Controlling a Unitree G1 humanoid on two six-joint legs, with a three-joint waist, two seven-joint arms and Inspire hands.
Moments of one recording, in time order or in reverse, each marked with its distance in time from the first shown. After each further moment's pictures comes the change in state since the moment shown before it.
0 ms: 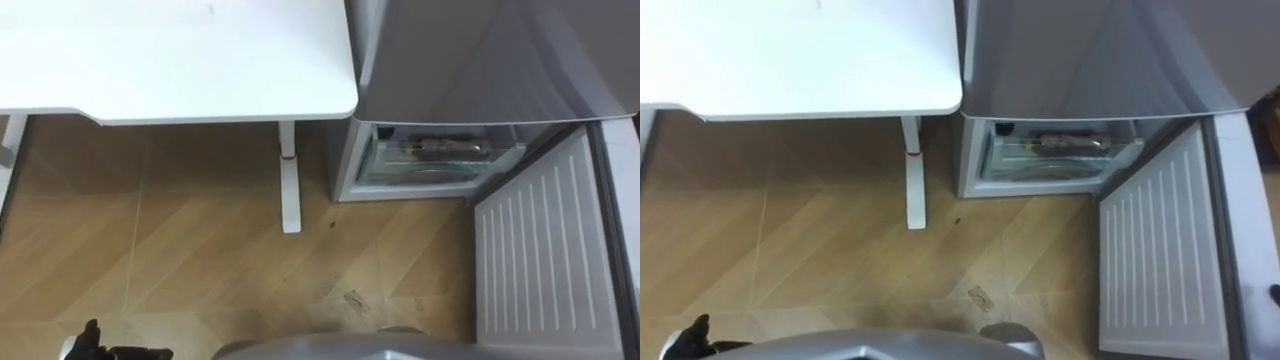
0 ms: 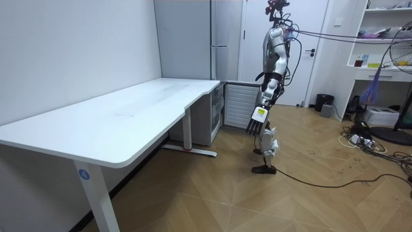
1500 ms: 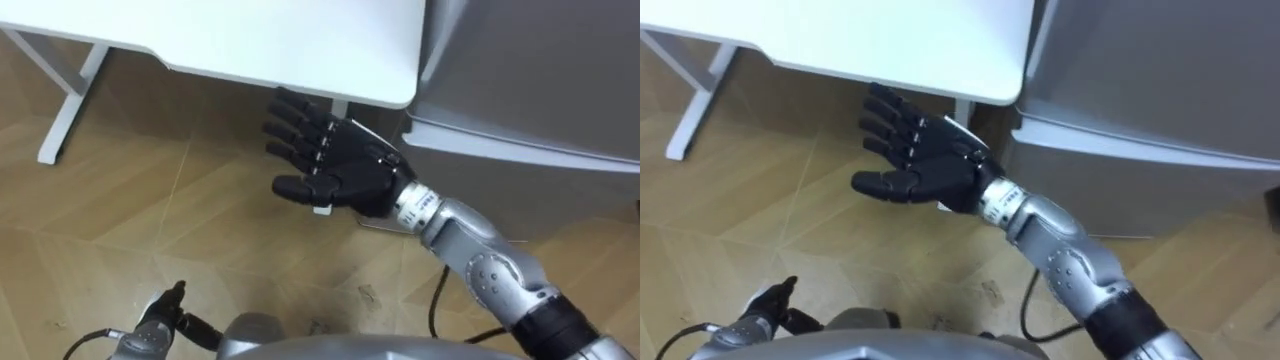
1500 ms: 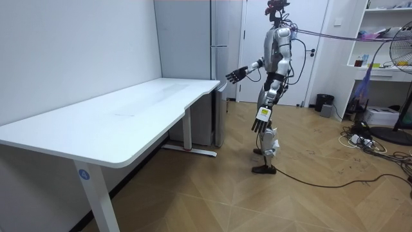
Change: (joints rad) left arm -0.224 -0.035 -0.392 0.138 -0.010 0.009 -0.043; right arm -0.137 0.228 1.052 -0.922 0.155 0.045 0.711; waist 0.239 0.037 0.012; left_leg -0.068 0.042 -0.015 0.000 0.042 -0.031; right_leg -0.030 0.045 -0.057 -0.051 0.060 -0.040
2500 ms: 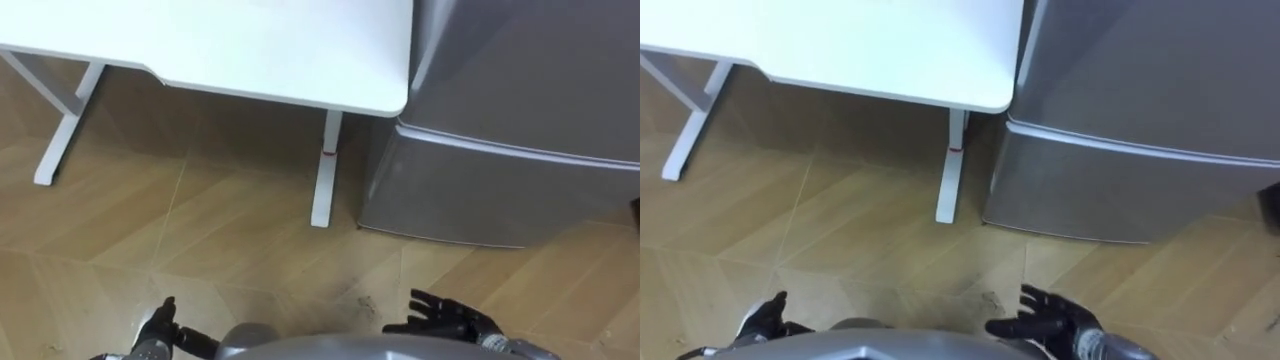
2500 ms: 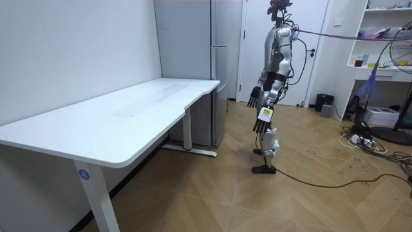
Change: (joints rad) left arm 0.074 -0.041 0.088 -0.001 -0.008 -0.010 0.090; right arm 0.168 0.056 -0.291 0.872 -0.445 -0.018 -0.070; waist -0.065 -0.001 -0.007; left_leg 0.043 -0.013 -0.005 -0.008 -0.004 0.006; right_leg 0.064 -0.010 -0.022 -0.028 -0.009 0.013
